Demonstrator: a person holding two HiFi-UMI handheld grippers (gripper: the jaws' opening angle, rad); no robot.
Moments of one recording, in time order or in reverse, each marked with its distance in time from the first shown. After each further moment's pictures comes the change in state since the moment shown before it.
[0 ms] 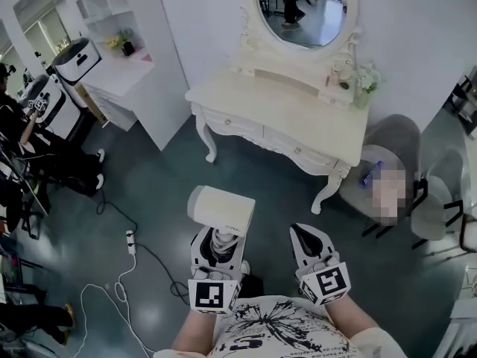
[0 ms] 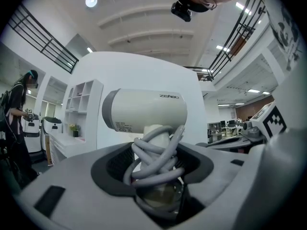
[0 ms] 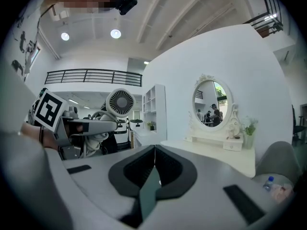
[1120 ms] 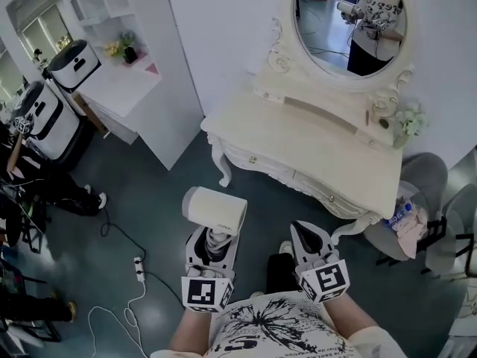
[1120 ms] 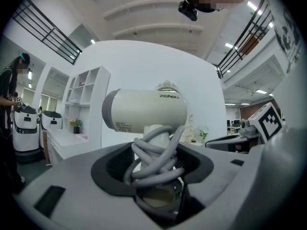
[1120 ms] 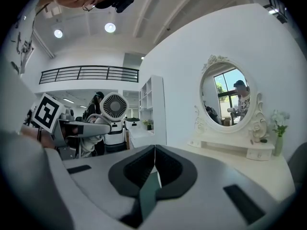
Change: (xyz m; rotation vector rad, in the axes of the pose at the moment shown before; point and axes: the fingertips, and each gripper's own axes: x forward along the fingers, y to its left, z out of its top) left arm 0.190 0.218 -0.021 -0.040 0.052 0.018; right arm 0.284 -0.053 0.030 0.018 0.025 -0.006
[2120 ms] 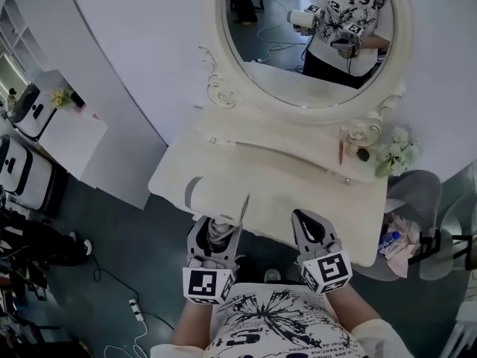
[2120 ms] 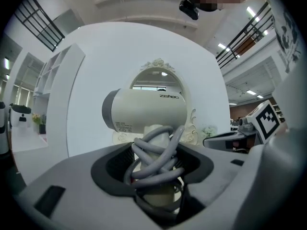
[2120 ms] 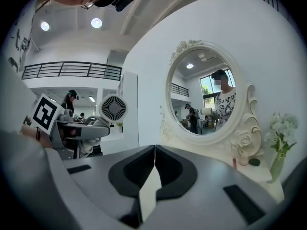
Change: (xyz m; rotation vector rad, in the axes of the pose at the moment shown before) left arm 0.337 -0.067 0.026 0.026 0.026 -0.169; right arm 0.125 -0.297 0.040 0.037 -0.007 -0.163
